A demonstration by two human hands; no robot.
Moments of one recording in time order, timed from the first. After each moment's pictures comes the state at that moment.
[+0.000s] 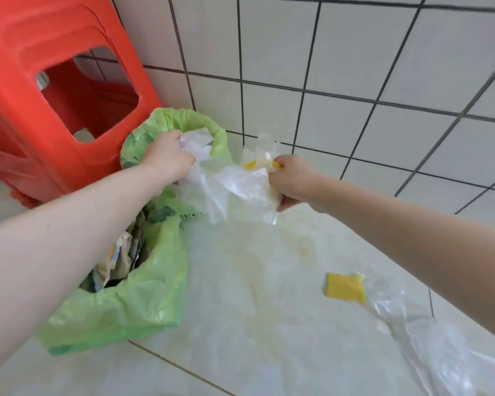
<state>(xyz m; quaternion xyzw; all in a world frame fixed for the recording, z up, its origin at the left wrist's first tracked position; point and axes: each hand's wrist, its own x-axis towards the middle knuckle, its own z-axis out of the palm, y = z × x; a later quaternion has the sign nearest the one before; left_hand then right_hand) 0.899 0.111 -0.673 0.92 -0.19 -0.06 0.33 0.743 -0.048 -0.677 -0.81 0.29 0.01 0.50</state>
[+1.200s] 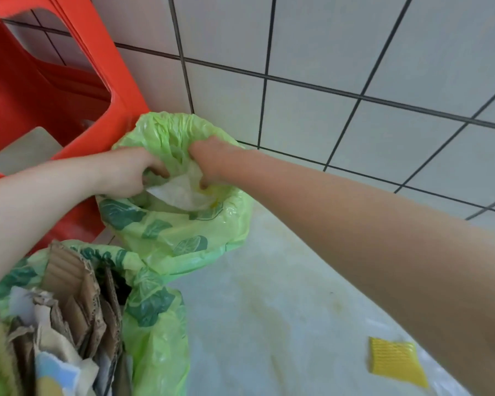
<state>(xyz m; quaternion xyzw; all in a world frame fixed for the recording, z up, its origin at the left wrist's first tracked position) 1.081 0.114 -0.719 0.90 -0.41 -0.18 -0.03 0.988 -0.040 -0.717 -0.99 0.05 0.11 0.08</state>
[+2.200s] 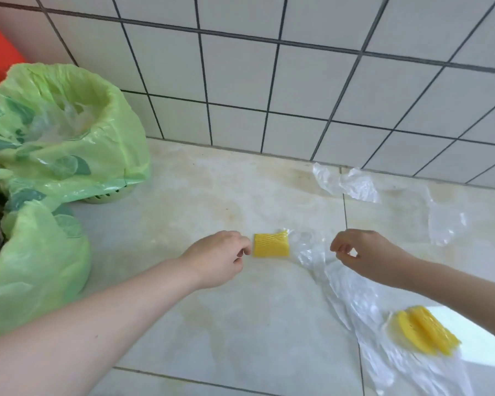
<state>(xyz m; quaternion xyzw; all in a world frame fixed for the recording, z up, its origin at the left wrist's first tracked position) 0.683 0.034 -0.811 0.77 -0.57 -0.28 0.07 0.451 -0.167 -0.805 -0.92 0.30 0.14 0.22</state>
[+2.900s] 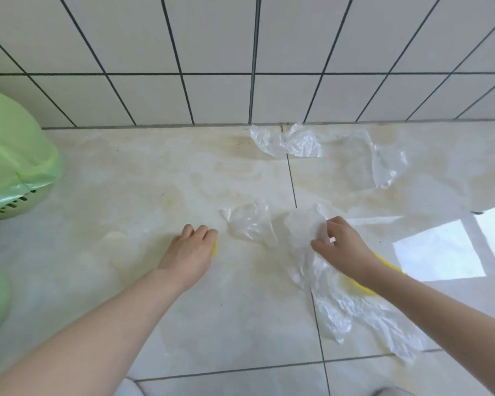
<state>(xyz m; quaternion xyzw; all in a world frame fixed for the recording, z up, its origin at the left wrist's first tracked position) 0.629 -0.006 -0.901 0.78 -0.60 -0.16 -0.09 0.373 -0.150 -0.860 -0.76 0.53 -0.01 0.39</state>
